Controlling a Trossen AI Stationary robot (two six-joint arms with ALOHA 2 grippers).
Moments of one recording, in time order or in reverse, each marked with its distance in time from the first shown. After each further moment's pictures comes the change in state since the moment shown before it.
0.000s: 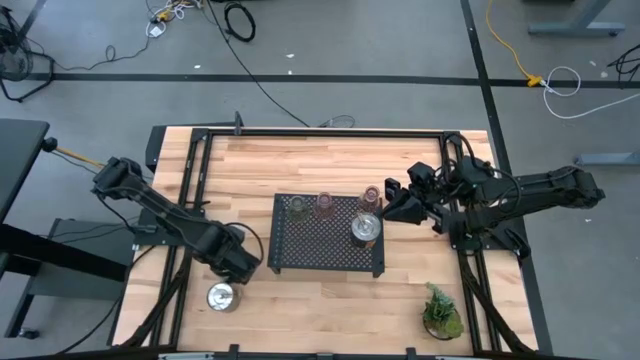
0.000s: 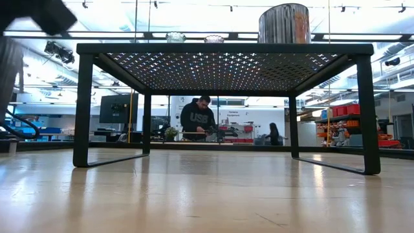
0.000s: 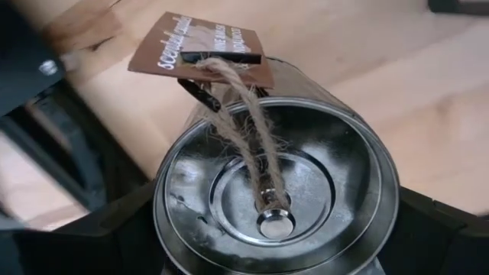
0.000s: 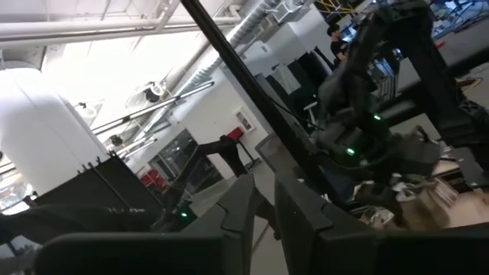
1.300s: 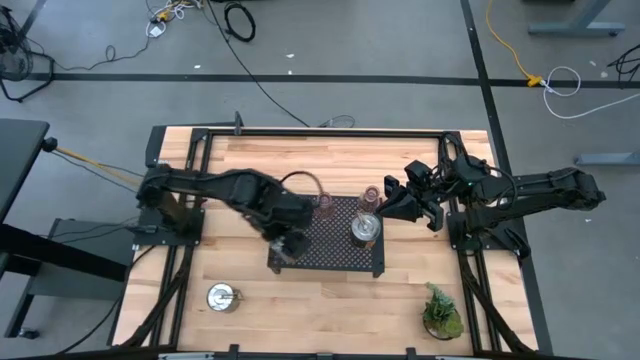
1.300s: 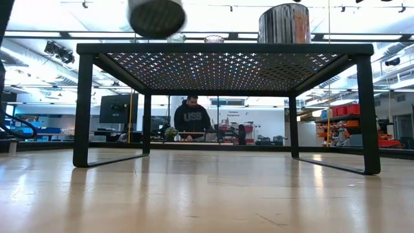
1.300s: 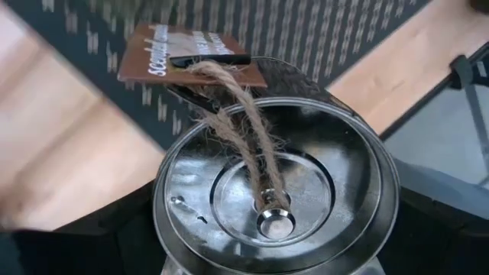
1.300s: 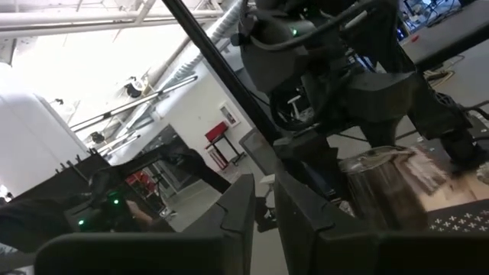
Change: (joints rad) left arm 0.331 0.359 0.900 -0.274 -0.037 0.537; right arm -0.033 0.000 0.000 -0.059 0.000 -0.019
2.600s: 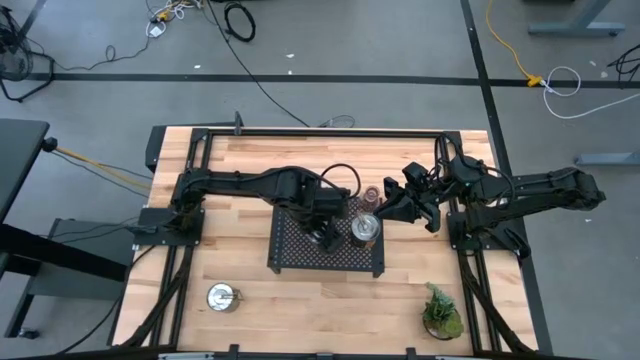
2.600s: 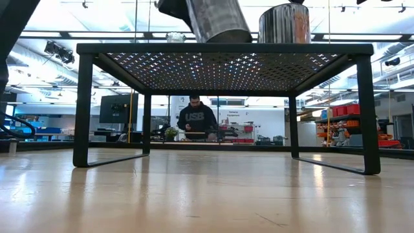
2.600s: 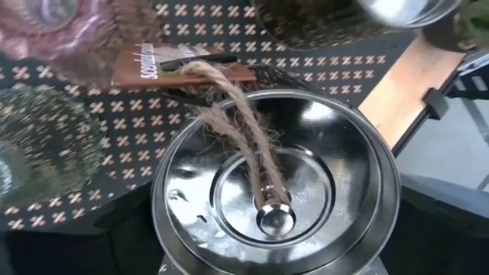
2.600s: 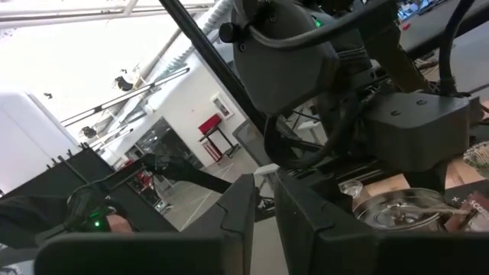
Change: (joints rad) left arm 0.094 0.251 0.211 0.116 -0.013 0.248; right arm 0.000 0.000 0.000 -0.048 0.000 -0.010
